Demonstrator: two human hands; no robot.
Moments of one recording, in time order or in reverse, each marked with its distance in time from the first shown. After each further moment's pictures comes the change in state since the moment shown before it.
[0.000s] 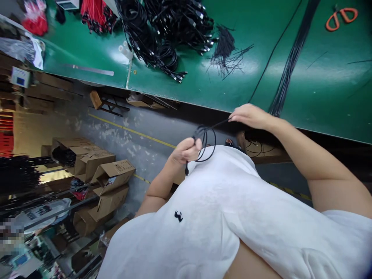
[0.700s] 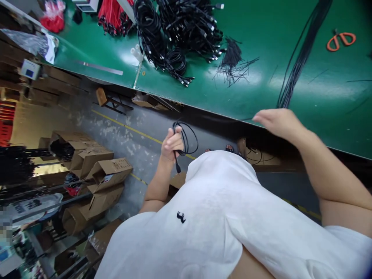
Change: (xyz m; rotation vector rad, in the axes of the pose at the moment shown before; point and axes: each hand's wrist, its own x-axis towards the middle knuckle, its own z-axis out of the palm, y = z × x) left_hand -0.024 0.027 -0.021 -0.237 0.298 0.462; right_hand -0.038 -0.033 -0.031 -0.265 0.113 0.433
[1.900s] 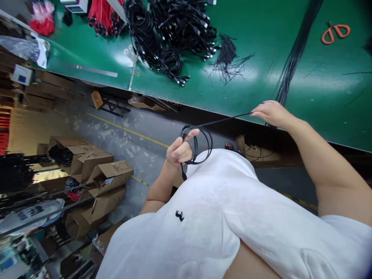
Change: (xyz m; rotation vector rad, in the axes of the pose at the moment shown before) left_hand -0.019 -0.019 0.018 0.086 -0.151 -0.185; right_hand 0.030 0.067 0.032 0.088 -0.055 -0.135
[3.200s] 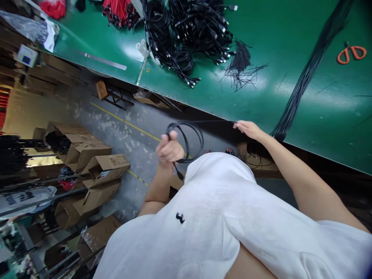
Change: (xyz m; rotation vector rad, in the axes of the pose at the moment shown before) left_hand -0.009 0.010 -0.010 -0.059 0.014 -0.015; right_hand 0.060 -0.091 0.057 0.316 -0.076 -0.234
